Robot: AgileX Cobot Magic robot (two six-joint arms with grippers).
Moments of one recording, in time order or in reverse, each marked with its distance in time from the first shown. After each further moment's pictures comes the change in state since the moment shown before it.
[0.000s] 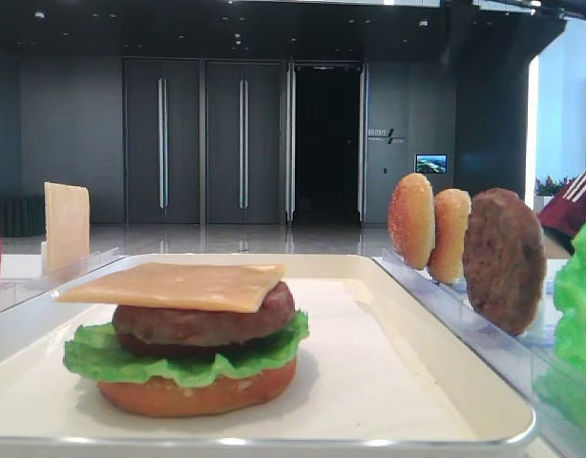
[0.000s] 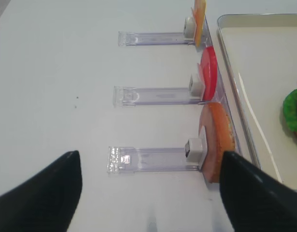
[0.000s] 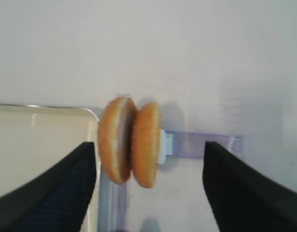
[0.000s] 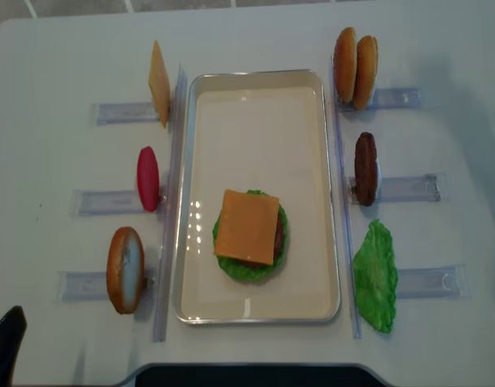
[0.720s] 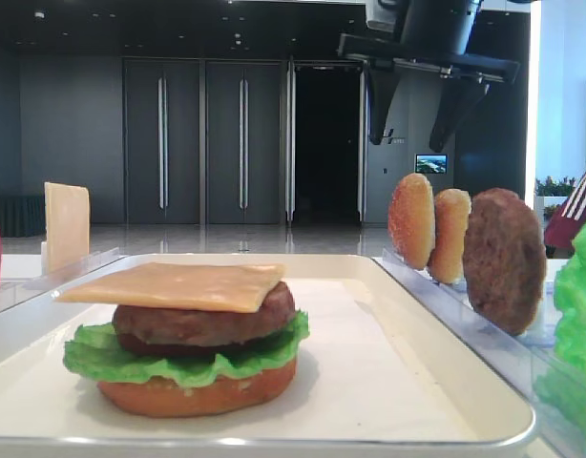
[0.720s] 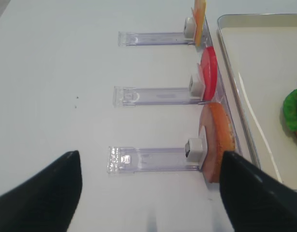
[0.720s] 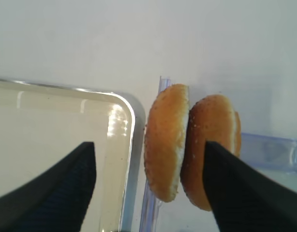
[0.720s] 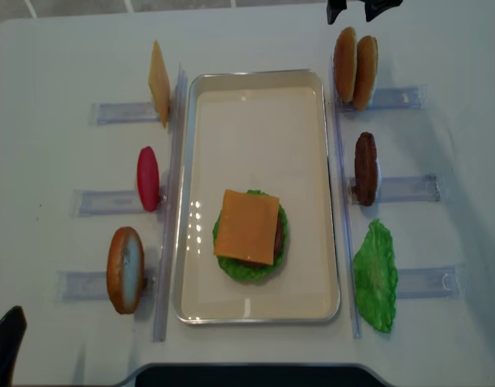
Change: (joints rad) left arm 0.000 0.000 0.000 0.000 0.000 0.000; right arm 0.170 0.129 0.000 -0.078 -0.068 0.100
